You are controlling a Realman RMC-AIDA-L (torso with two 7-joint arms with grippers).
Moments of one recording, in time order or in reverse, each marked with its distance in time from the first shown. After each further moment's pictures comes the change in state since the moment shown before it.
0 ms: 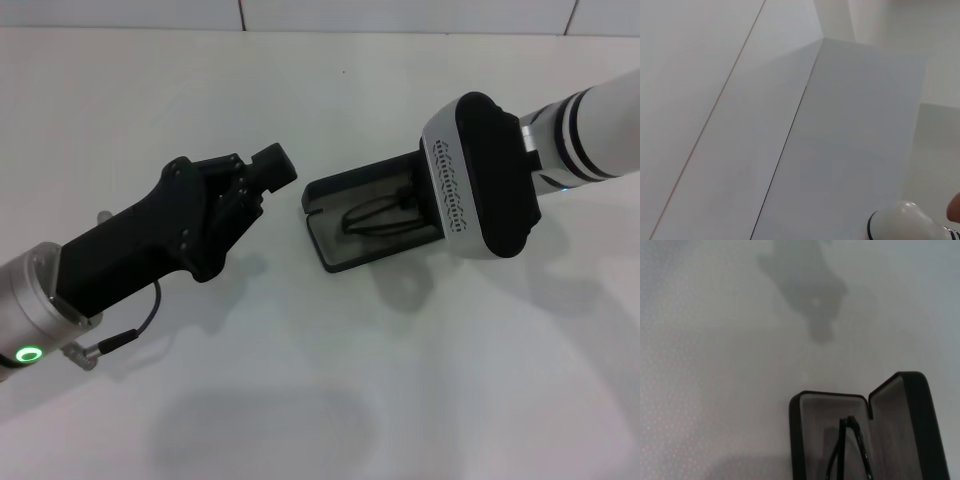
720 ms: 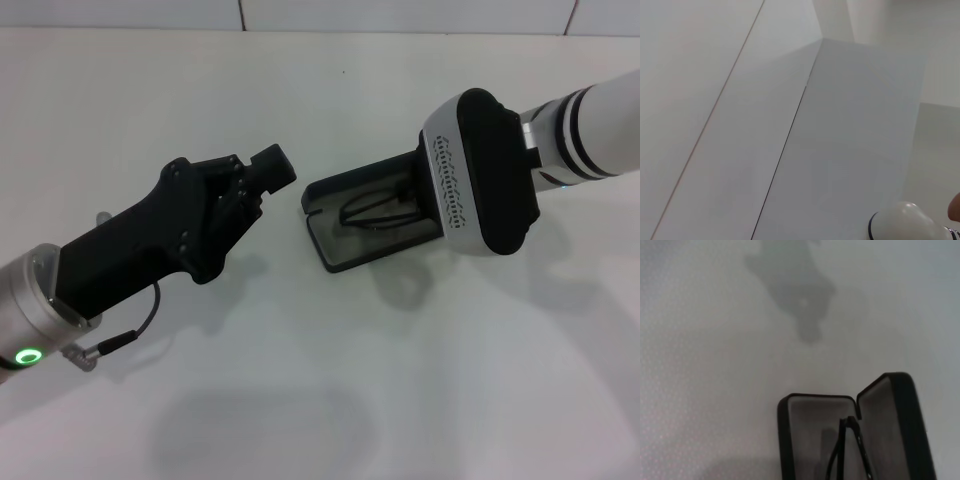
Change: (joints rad) left arm 0.003 -0.001 0.000 0.000 0.000 0.002 0.009; right arm -0.010 0.000 -0.003 -0.008 0.000 0.027 0.004
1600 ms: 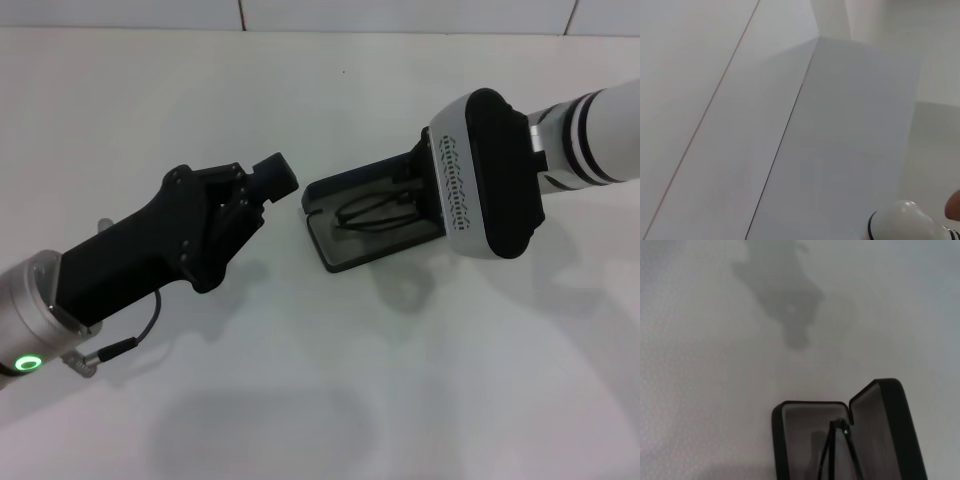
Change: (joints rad) left arm 0.005 0.000 0.008 0.000 0.007 0.007 0.002; right arm -0.042 0.002 -0.003 -0.045 0.002 0.016 0.012
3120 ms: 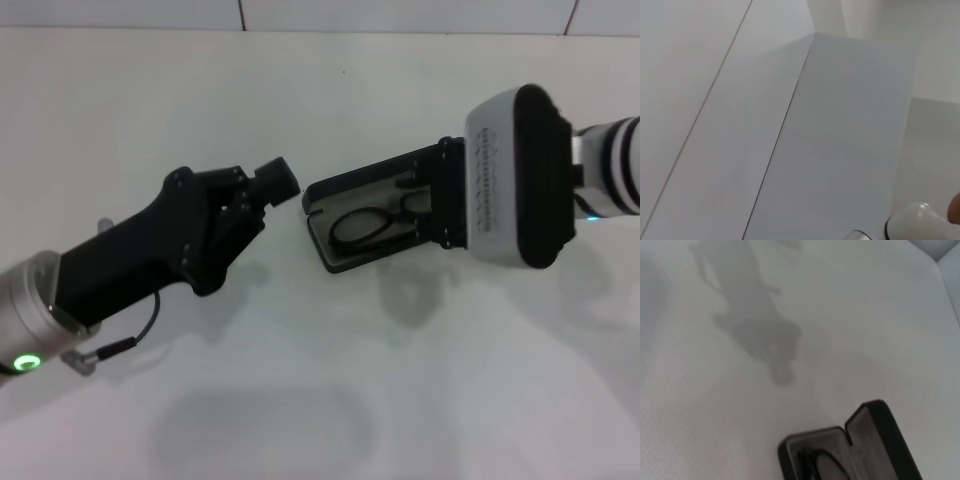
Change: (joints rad) left arm -0.002 0.004 -0.008 0.008 0.017 0.002 0.011; right arm -0.158 0.000 0.010 -0.168 0.063 -0.031 0.093
